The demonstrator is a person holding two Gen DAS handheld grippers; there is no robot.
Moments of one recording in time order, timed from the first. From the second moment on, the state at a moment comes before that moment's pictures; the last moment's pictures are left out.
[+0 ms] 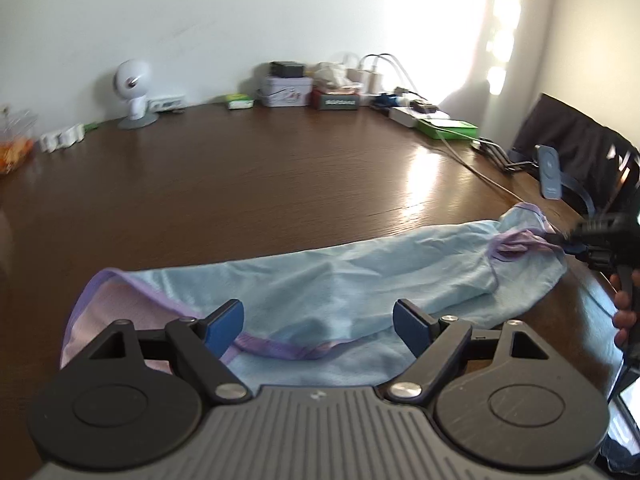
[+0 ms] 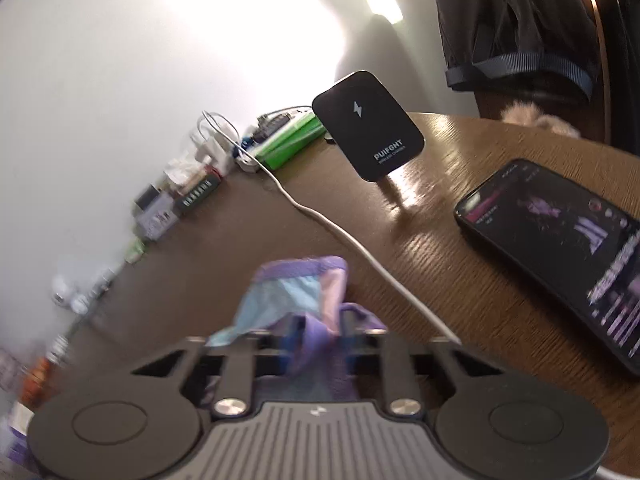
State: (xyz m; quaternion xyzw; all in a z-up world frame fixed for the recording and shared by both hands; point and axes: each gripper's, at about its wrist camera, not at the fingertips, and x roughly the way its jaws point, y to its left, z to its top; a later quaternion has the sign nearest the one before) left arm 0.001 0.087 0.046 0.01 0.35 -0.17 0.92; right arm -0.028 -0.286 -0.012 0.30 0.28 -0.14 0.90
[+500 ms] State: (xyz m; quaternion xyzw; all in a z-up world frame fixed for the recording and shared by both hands) left arm -0.049 0.156 0.065 -0.07 0.31 -0.05 0.95; right arm -0.024 -0.159 0.056 0.05 0.19 0.12 0.97
